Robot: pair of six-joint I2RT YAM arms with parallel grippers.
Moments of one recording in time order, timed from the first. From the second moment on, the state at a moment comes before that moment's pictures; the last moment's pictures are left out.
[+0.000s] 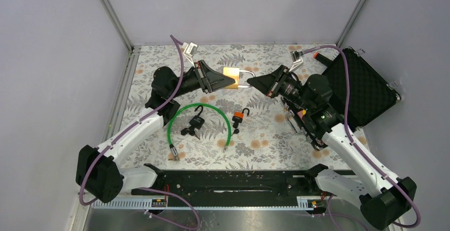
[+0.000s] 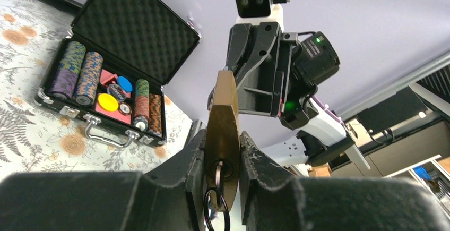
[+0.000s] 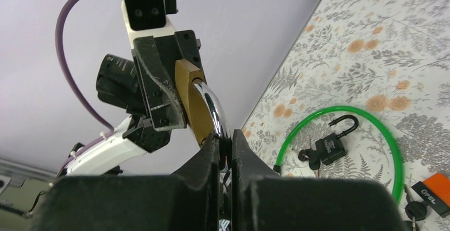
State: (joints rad) left arm -0.52 1.22 0.93 0.55 0.77 -1.06; right arm 0.52 0.99 0.91 0.16 -0.44 0.94
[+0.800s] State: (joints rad) left arm -0.55 1.38 0.87 0.86 0.58 -1.10; right arm 0.55 1.07 0.91 0.22 -0.21 0.89
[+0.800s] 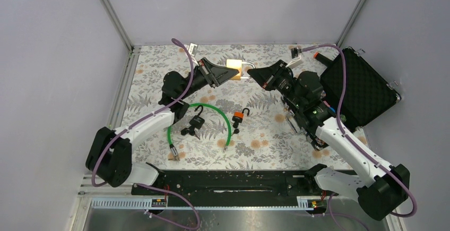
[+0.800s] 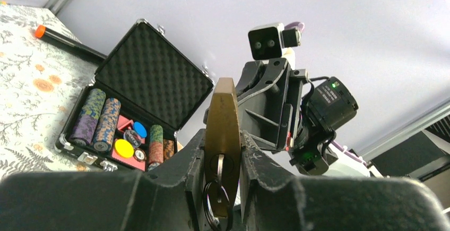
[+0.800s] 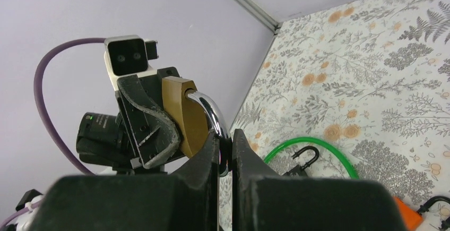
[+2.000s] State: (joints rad) left arm -0.56 1.19 1.05 -0.11 0.81 -0.39; right arm 0.58 0.98 1.18 -0.59 -0.50 0.25
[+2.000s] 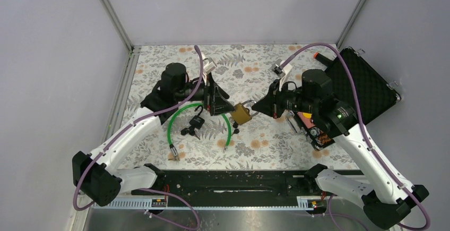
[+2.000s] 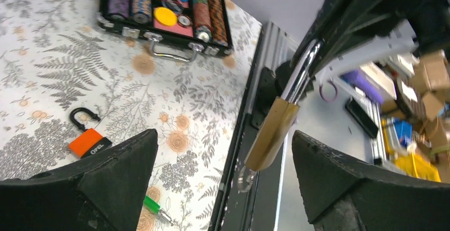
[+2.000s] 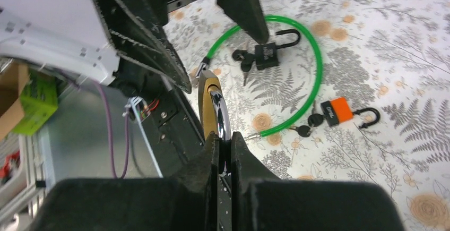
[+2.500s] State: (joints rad) left arm -0.66 1.24 1.17 -0.30 1.06 -0.14; right arm 0.58 1.06 1.23 -0.64 -0.78 0.12
